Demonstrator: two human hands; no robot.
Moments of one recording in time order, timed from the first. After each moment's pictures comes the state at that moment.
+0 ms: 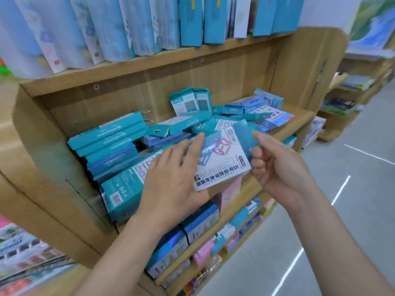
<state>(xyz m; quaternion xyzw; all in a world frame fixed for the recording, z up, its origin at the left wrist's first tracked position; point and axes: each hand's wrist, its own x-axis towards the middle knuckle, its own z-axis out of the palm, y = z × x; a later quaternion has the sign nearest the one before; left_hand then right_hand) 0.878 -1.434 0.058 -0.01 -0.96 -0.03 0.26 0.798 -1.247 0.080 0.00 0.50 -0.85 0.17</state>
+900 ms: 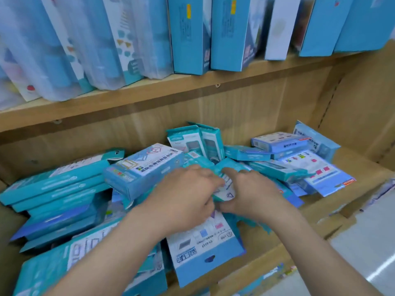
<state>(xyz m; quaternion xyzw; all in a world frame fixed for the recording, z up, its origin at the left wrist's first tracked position) 0.674 -1.435 0.088 -0.01 -1.00 0.01 0.06 0.566 -1.310 0.047 -0.37 0.92 -0.10 0.04</state>
